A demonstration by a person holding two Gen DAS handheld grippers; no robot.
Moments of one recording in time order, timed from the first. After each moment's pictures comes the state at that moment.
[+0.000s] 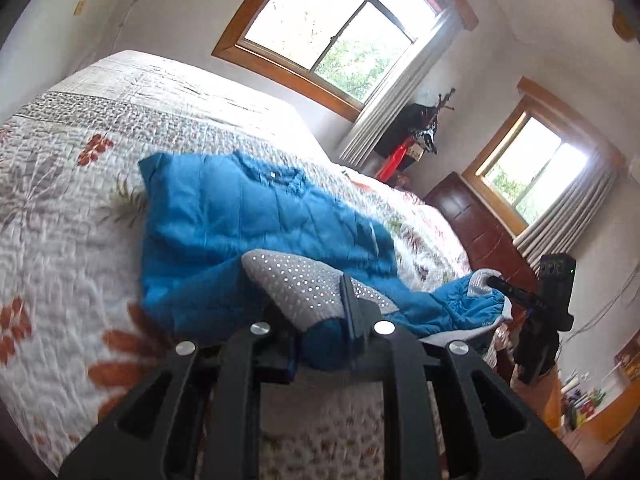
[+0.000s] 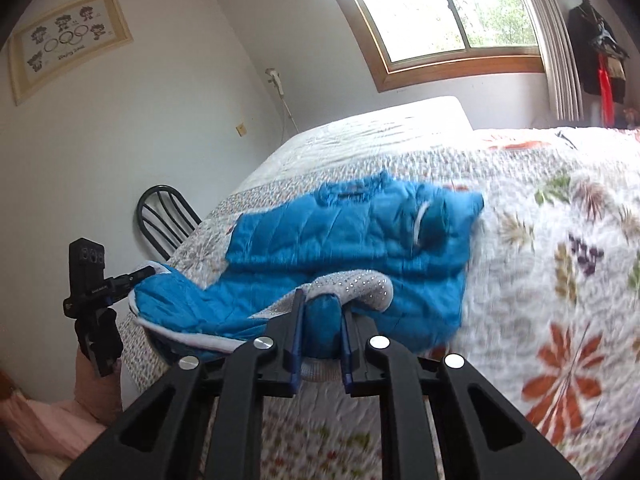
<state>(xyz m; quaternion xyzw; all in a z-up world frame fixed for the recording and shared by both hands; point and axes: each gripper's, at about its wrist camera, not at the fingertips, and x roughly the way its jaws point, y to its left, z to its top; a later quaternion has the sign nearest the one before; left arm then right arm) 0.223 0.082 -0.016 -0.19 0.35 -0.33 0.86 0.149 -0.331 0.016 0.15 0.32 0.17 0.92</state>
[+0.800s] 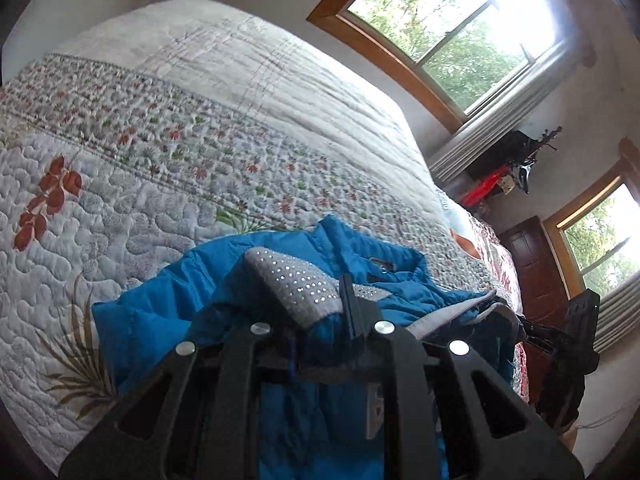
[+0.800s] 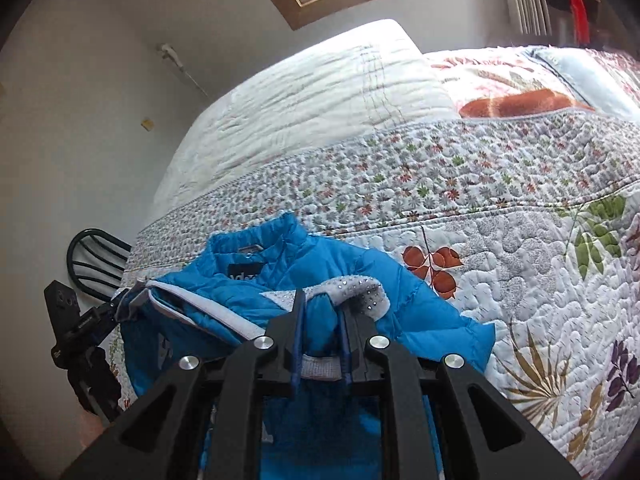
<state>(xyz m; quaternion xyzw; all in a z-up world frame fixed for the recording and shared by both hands) 0.513 0.038 -0.080 -0.24 0.46 -0.18 0.84 0.457 -0.392 -0.055 0.24 0.47 0.08 0.85</state>
